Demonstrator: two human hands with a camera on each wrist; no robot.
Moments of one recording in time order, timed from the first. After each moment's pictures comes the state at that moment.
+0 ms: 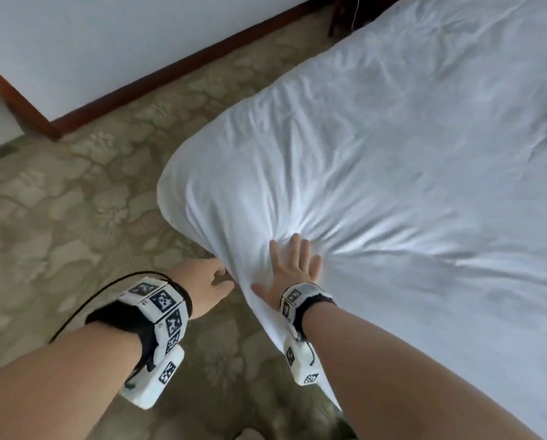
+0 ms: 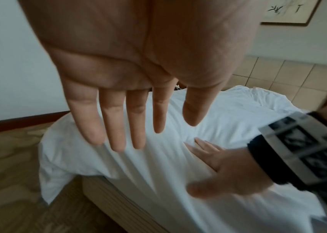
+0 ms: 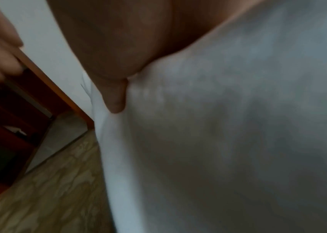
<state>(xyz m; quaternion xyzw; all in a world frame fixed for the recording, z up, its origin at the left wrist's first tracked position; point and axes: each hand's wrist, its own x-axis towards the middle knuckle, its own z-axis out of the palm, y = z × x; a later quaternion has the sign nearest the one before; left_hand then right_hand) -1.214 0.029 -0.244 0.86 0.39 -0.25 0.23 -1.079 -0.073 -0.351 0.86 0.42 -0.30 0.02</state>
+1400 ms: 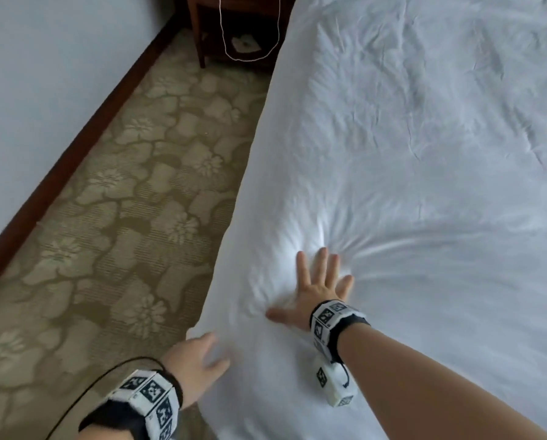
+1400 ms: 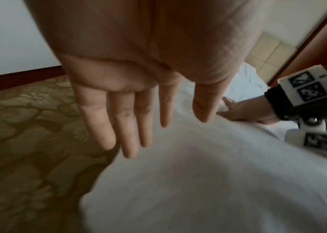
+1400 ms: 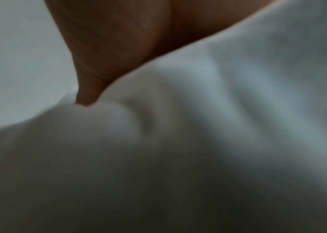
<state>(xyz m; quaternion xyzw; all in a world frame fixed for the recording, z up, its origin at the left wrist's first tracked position) -1.047 0.466 -0.311 0.87 0.14 -0.42 0.22 -0.925 0.266 -0.348 0.93 0.08 -0.34 -0.06</state>
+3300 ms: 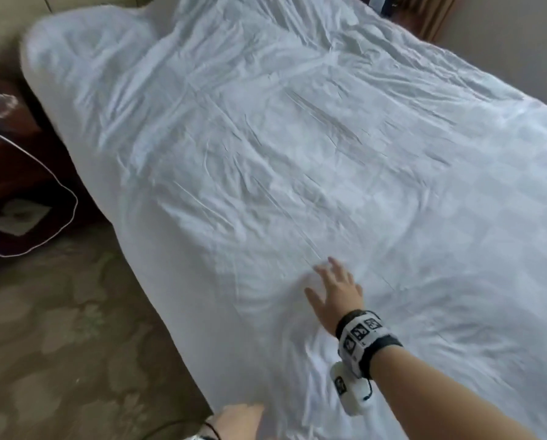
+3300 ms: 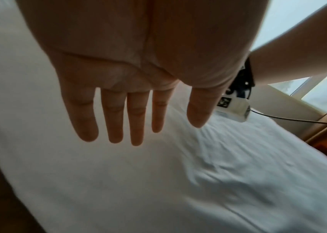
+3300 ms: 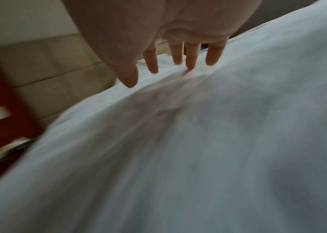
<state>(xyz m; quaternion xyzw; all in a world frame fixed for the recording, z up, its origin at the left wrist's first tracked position) -0.419 0.516 -0.328 0.77 -0.31 -0.56 -0.03 -0.457 0.279 -0.300 0.91 -0.34 -0.09 -0.21</state>
